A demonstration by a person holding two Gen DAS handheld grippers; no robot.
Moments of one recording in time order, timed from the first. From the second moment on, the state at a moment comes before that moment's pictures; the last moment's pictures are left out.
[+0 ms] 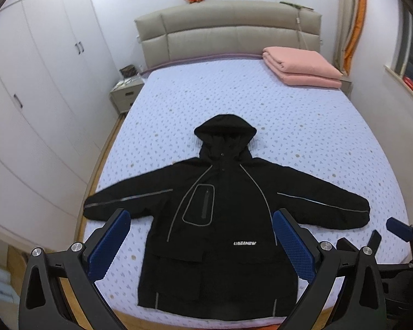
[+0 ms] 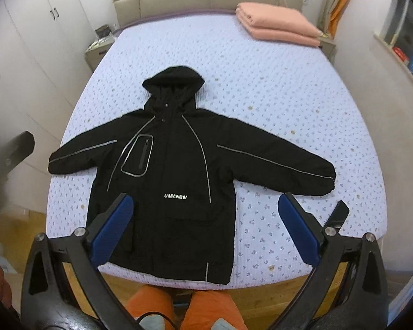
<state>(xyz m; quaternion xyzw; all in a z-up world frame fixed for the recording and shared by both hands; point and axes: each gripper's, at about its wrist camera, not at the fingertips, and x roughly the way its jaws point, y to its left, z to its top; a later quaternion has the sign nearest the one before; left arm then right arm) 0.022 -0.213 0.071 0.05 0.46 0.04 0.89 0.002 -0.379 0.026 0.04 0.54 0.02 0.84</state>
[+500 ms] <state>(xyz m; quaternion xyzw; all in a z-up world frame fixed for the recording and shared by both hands) 0.064 -0.191 0.019 0.06 0.50 0.05 0.86 0.027 -0.361 -0.008 0.03 0.59 0.00 0.81</state>
